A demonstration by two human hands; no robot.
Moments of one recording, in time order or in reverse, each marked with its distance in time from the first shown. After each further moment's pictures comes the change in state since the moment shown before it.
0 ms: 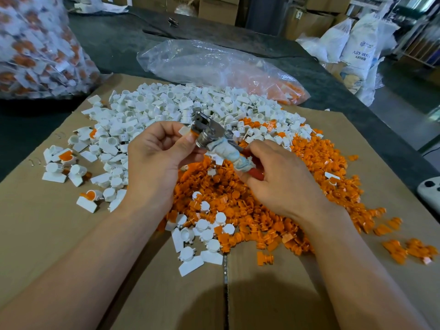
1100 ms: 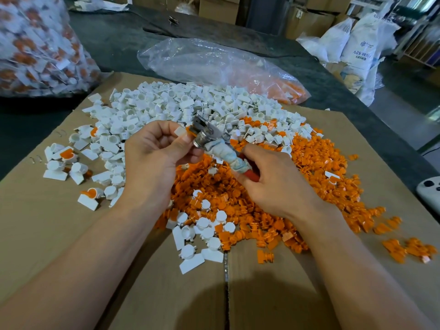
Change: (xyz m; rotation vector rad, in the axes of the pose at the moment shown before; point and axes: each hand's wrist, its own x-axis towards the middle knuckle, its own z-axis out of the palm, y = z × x) left_hand -0.001 0.006 -0.002 0.037 0.019 -0.014; right_hand 0.001 -0.003 0.005 0.167 -0.062 -0.020
